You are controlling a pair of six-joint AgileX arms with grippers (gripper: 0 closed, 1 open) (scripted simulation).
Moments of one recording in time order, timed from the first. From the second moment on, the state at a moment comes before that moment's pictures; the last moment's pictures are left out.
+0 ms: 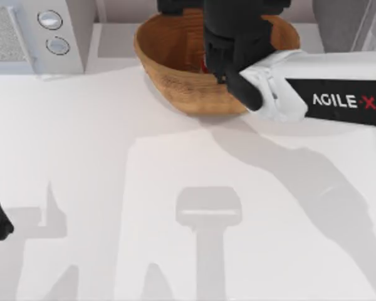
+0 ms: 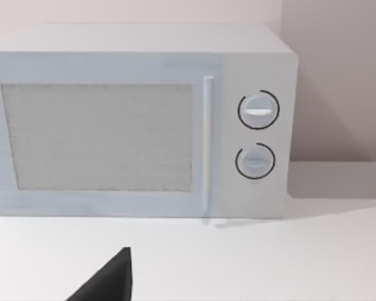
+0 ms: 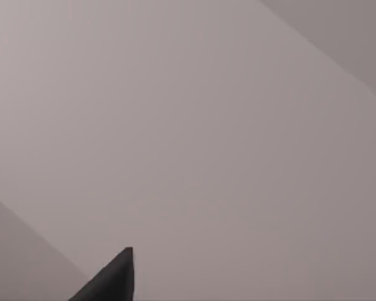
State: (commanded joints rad) left arm 0.00 0.00 0.00 0.00 0.00 0.00; right arm 0.64 2.15 1.51 0.63 0.66 0.02
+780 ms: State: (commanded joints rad) left arm 0.00 0.00 0.00 0.00 0.00 0.00; right arm 0.58 1.94 1.36 0.56 0.59 0.02
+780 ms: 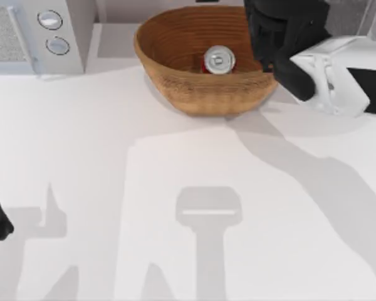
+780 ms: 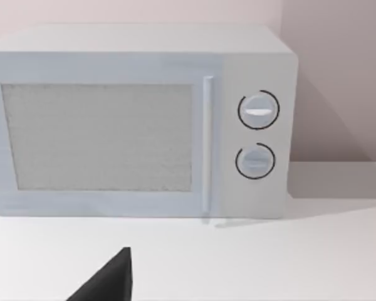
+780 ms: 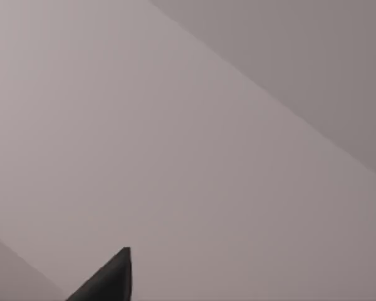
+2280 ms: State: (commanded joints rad) left arm 0.00 0.00 0.00 0.00 0.00 0.00; right arm 0.00 0.00 0.00 0.00 0.00 0.00
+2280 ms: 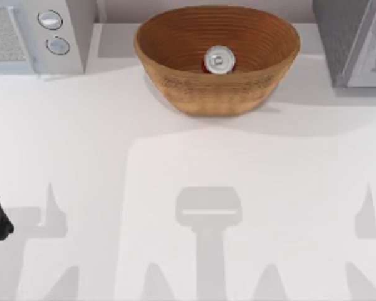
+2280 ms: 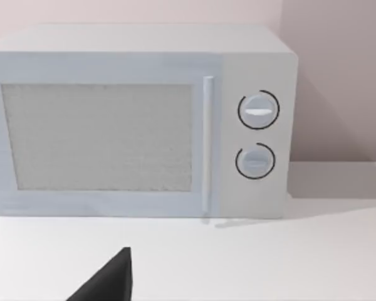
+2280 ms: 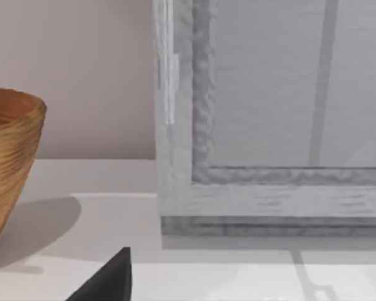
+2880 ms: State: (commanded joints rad) left arm 0.00 0.00 0.00 0.00 0.00 0.00; right arm -0.22 0.30 0.09 0.26 -0.23 0.01
